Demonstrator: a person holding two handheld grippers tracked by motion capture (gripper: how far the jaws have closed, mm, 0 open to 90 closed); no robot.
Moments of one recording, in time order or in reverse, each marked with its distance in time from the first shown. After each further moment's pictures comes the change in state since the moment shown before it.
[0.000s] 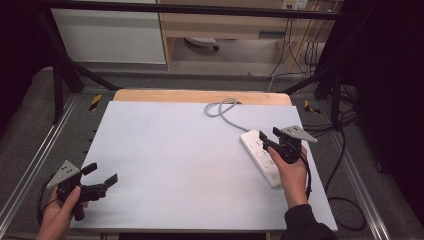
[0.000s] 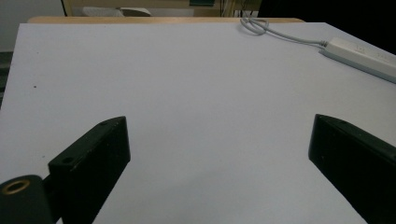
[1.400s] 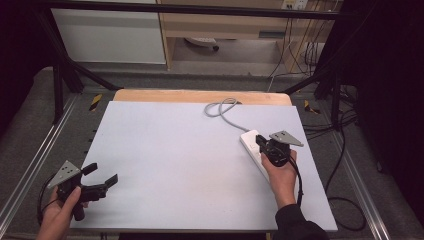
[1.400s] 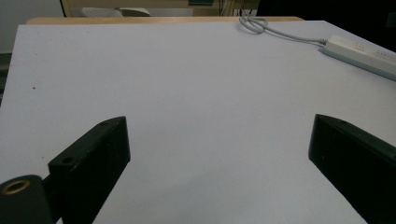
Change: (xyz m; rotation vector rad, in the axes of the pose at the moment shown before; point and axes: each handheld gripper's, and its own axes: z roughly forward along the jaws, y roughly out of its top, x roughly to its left) left arm -0.001 0.000 0.000 0.004 -0.002 0.009; right arm 0.017 -0.022 0.017 0.057 0.025 -0.023
